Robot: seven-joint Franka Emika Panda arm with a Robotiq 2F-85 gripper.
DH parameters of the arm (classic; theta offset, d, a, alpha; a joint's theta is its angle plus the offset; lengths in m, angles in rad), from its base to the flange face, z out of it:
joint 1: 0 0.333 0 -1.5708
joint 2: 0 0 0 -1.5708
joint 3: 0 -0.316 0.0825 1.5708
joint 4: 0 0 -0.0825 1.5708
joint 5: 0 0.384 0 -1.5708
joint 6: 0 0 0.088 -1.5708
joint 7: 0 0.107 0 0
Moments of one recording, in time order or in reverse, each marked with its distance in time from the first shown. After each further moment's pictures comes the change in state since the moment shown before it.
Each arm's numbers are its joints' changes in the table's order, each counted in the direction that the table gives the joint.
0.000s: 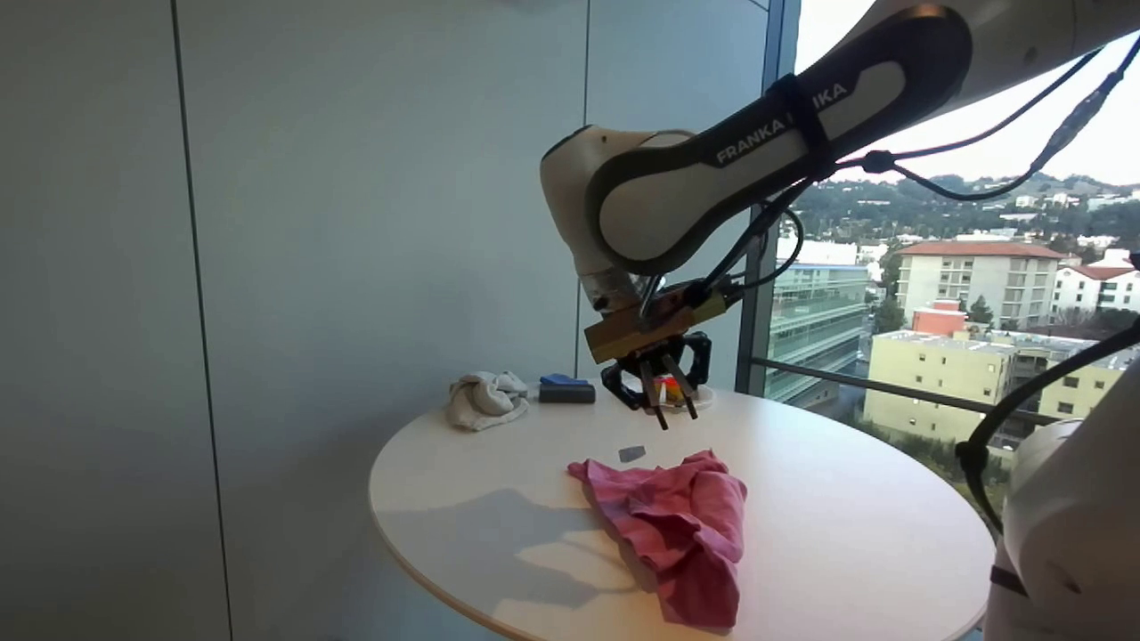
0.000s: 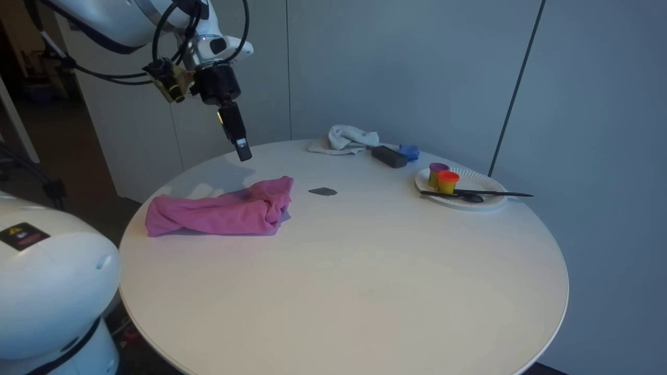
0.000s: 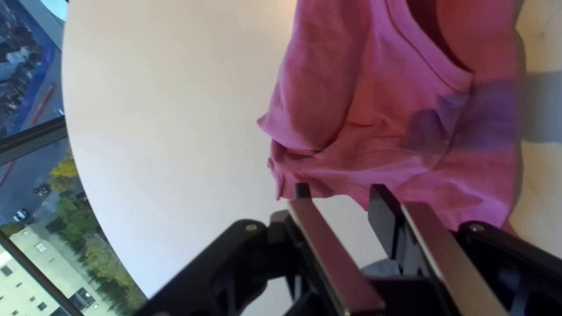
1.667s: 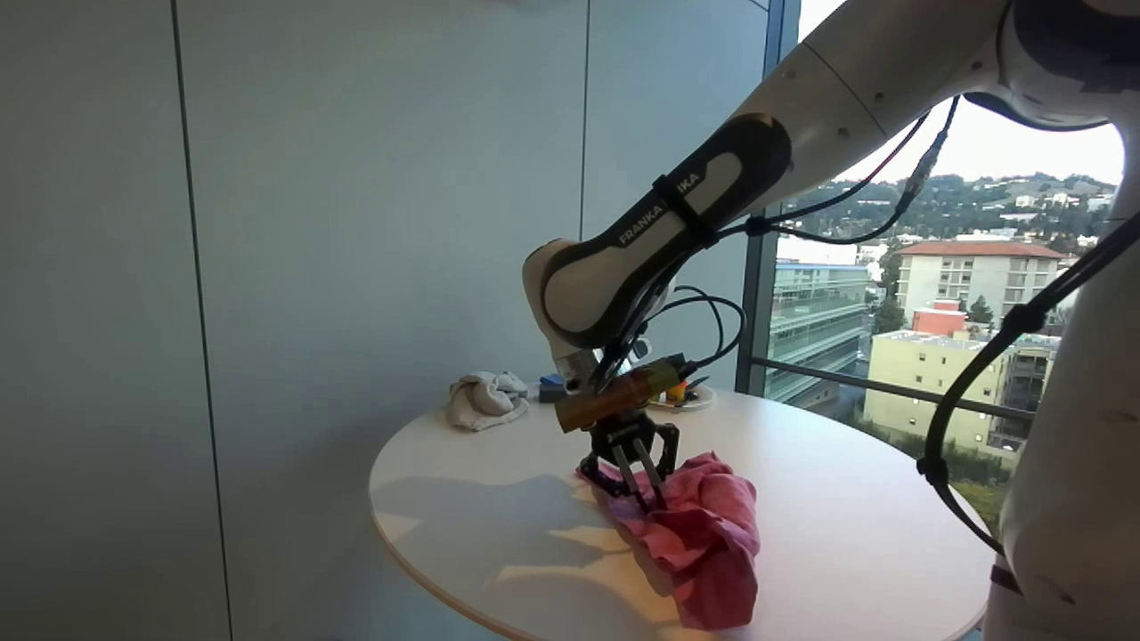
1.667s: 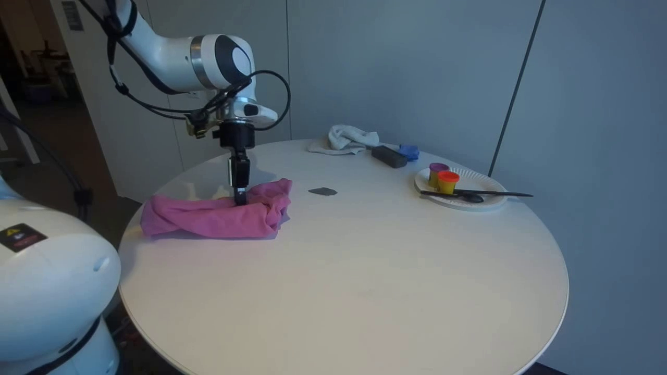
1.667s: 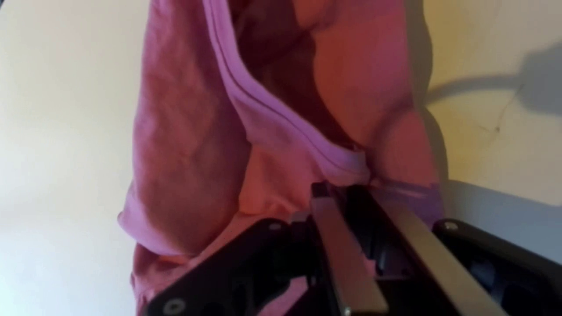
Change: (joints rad) arm -0.023 0.315 0.052 -0.038 0.195 -0.102 -0.110
